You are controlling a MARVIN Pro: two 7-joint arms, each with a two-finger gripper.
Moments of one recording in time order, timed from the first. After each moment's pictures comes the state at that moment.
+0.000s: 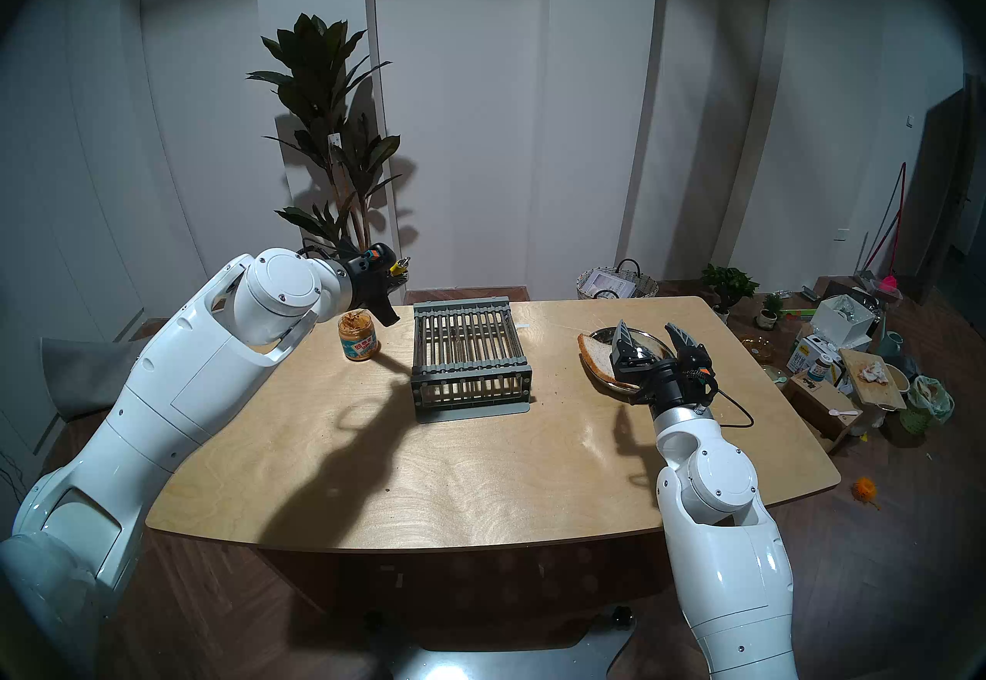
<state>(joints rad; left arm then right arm) 0.97 -0.85 -1.07 -1.57 -0.01 0.39 -0.51 -1.70 -1.55 1.62 -1.76 0.12 -0.10 0.06</state>
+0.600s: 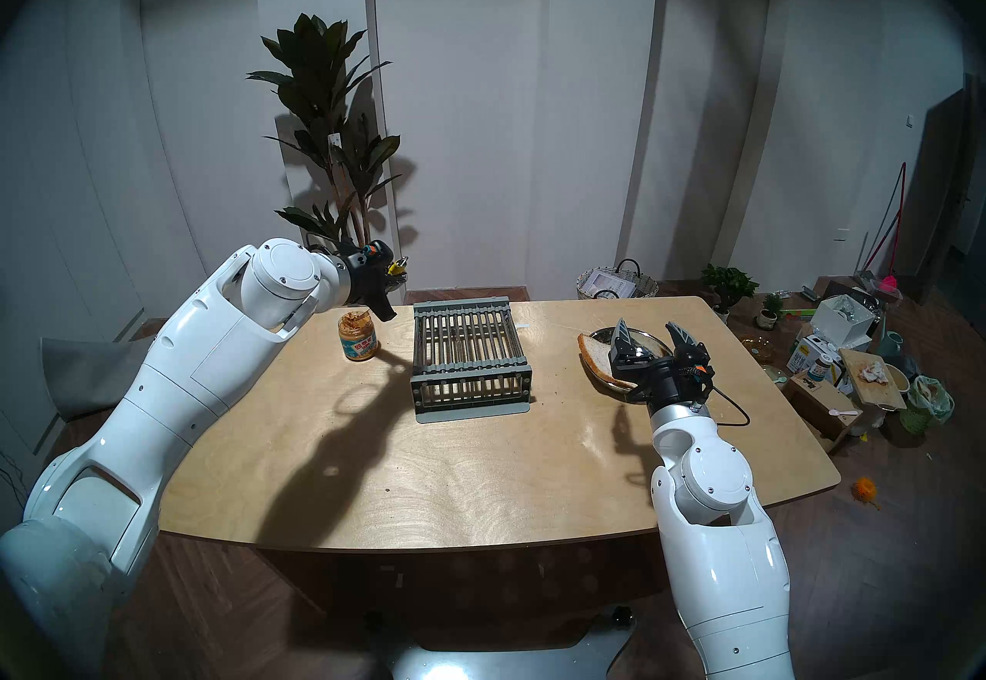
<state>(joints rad) 0.90 -0.90 -1.06 -1.41 0.00 0.33 -0.59 -1.70 -1.55 1.61 -1.77 0.09 -0.10 0.02</state>
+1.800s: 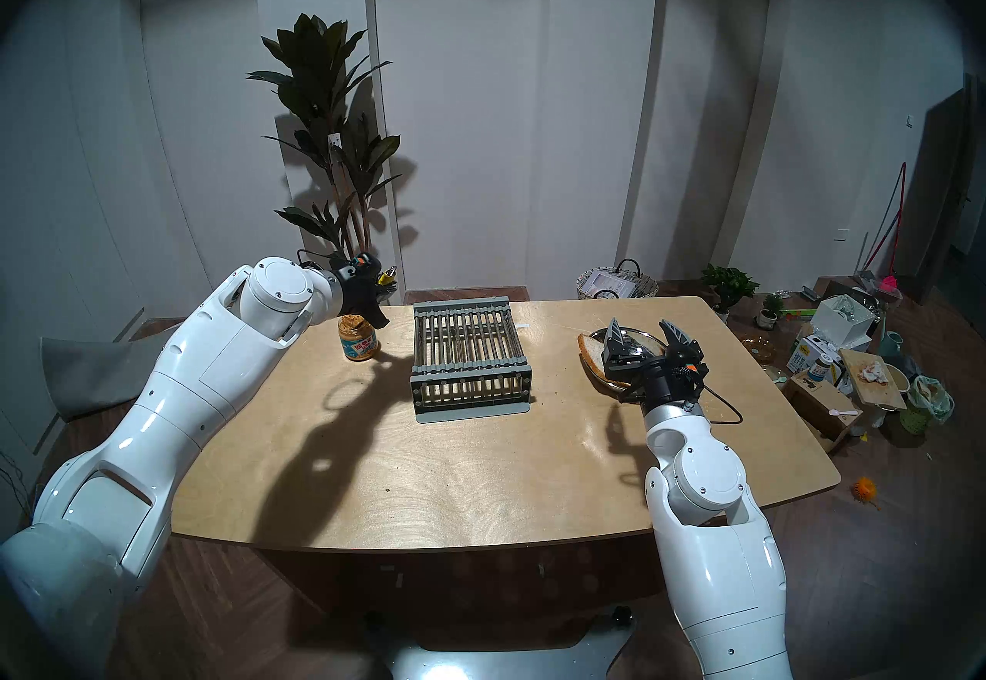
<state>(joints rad) 0.91 -0.93 -1.08 -1.27 -0.03 0.23 -0.54 -1.70 -1.55 1.59 -1.77 0.05 -0.10 0.02</state>
